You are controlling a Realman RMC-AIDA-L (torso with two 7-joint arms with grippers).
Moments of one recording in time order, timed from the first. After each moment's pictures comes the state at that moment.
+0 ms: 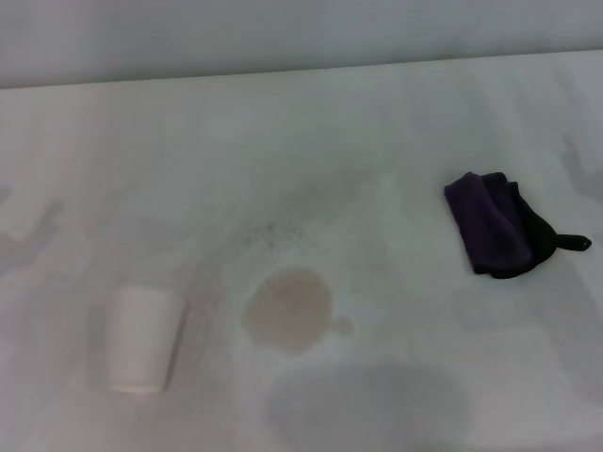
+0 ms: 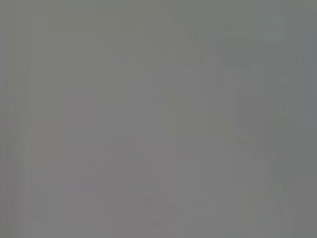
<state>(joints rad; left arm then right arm) -0.26 -1.94 1.22 0.28 0.62 1.47 -1.00 0.34 2.02 -0.39 0.02 2.16 1.49 -2.81</state>
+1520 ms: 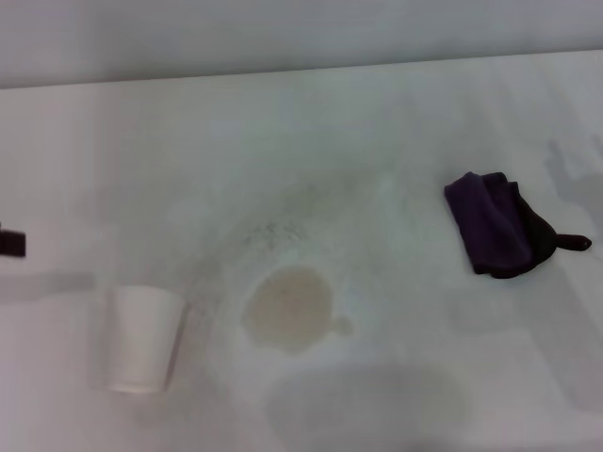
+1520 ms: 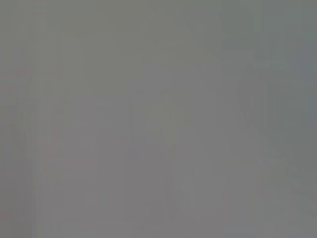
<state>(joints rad) -0.49 -1.82 0.88 1.07 2.18 1.81 -2.73 0.35 2.02 -0.40 0.09 2.16 1.50 -2.81</state>
